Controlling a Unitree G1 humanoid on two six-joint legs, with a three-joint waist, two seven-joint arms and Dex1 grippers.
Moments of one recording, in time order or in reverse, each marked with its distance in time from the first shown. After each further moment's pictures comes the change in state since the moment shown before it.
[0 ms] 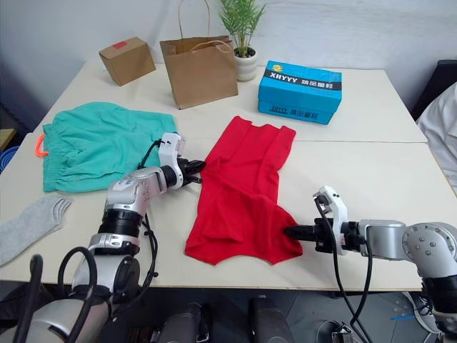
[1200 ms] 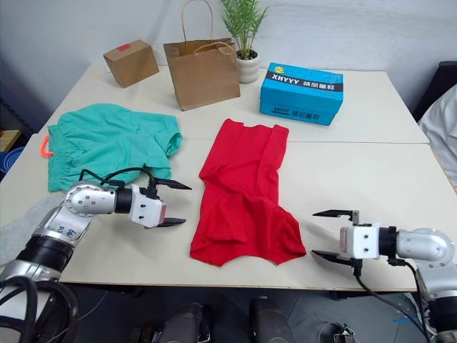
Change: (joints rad) left arm 0.172 0.557 -0.433 0.045 0.288 -1.498 -0.539; right arm 0.186 0.077 -0.039 0.426 -1.223 -1.973 0.848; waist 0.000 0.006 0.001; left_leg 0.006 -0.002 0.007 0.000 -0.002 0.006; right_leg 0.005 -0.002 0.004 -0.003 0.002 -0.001
